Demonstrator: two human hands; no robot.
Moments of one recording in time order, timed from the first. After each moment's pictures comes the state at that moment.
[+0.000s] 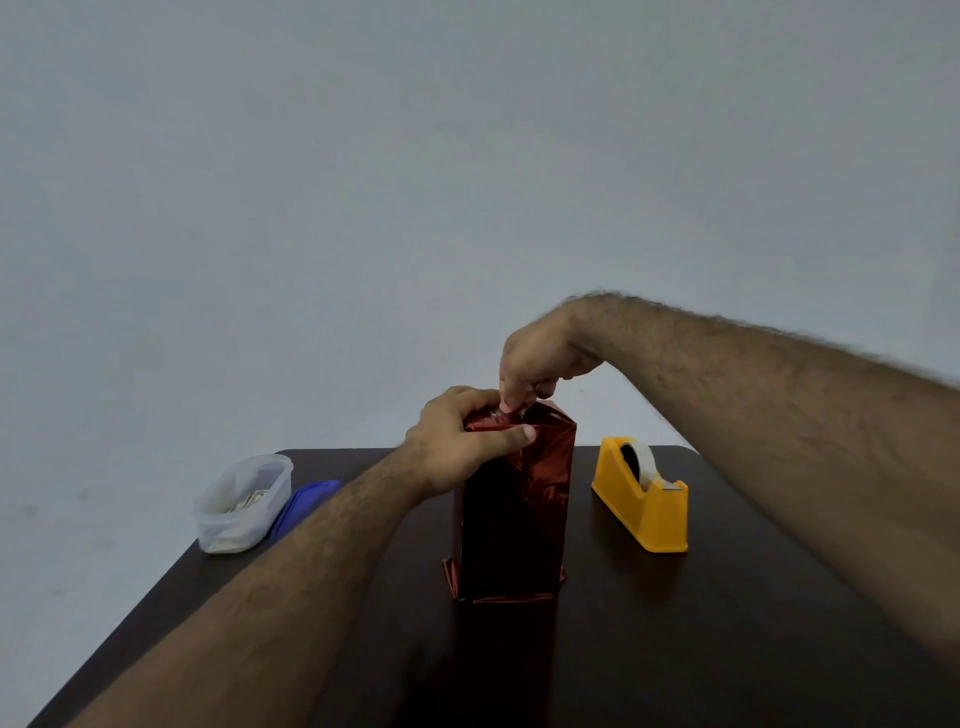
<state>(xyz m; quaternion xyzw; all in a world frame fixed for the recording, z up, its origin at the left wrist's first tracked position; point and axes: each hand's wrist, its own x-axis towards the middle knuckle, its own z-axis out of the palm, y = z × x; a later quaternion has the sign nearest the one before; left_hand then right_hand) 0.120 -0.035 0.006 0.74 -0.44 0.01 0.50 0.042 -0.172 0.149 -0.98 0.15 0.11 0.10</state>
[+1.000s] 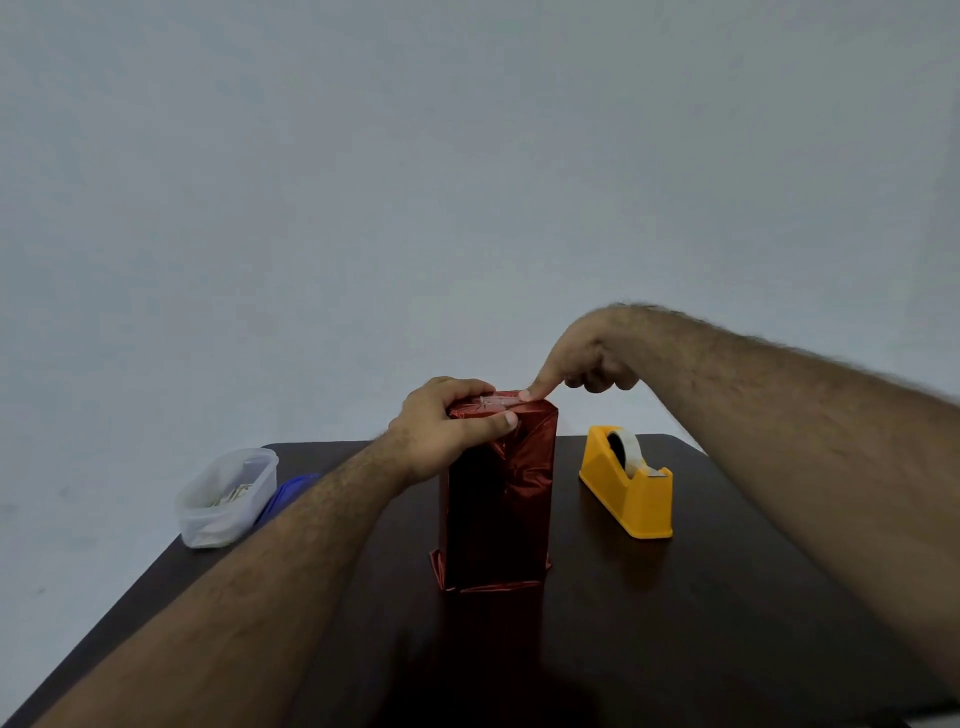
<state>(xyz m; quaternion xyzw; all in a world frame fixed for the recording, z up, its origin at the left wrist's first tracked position) 0.125 -0.036 0.006 0.74 -0.44 0.01 0.52 0.017 -0.221 0.134 -0.91 0.34 0.04 0.24</state>
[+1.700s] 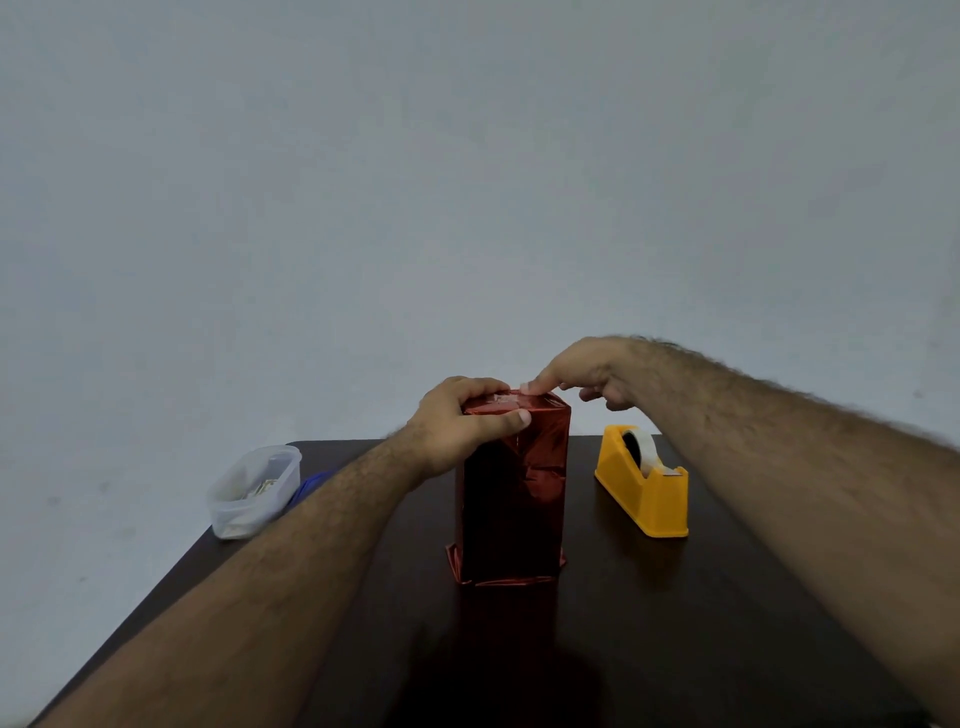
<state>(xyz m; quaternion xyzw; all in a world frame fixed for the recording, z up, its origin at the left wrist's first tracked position) 0.113 -0.031 0.013 0.72 -0.44 -0.01 0.53 0.016 -0.215 0.100 -0.86 0.27 -0.08 0.42</state>
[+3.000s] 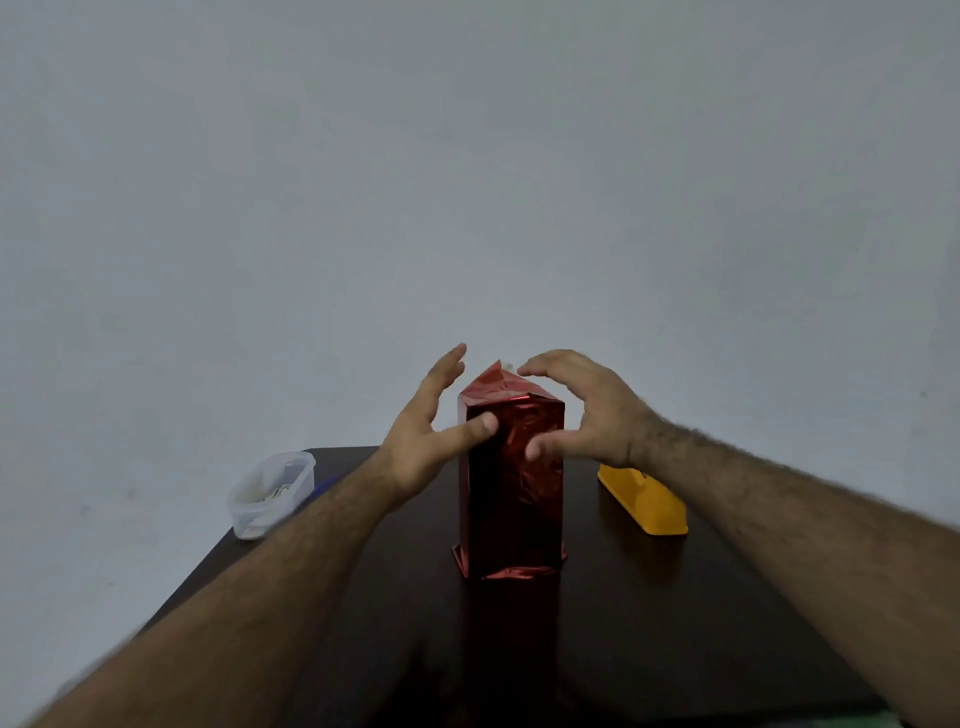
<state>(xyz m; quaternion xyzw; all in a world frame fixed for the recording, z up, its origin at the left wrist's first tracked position) 0.092 0.009 0.002 0.67 -0.47 0.03 0.57 -0.035 -0.218 0.041 -0.92 -0.10 -0.32 0.19</state>
